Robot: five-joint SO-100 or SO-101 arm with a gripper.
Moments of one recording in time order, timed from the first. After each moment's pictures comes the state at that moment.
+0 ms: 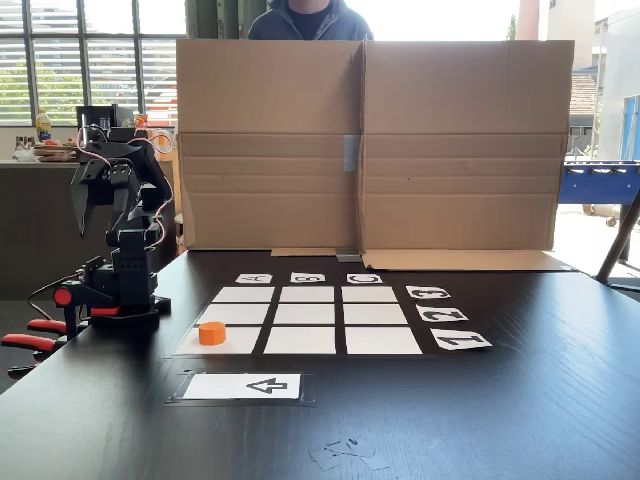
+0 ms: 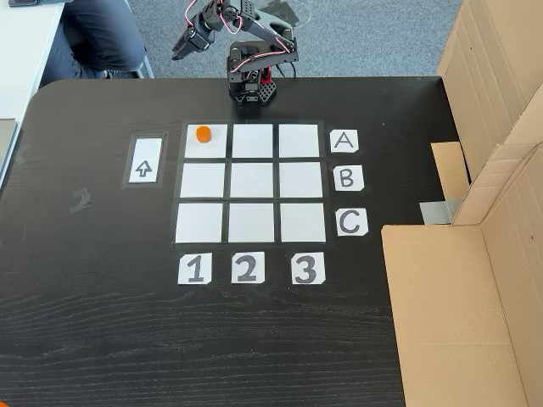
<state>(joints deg) 83.3 169.7 134.4 83.1 -0.9</state>
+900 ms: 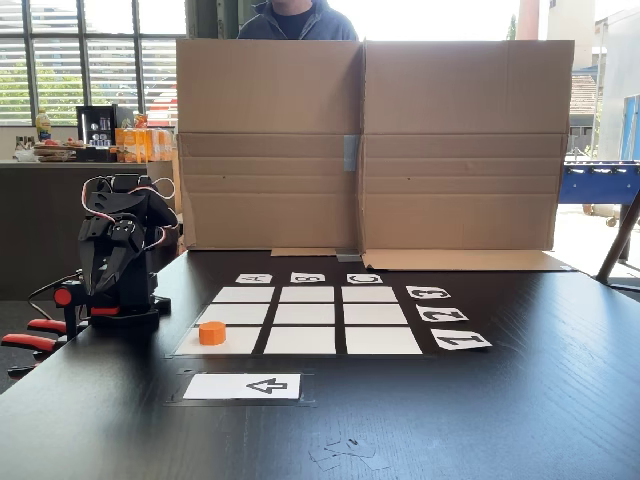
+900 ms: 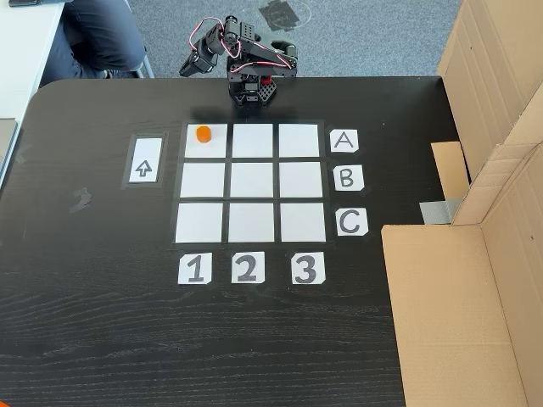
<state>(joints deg) 85.3 189.3 164.7 74.4 -0.9</state>
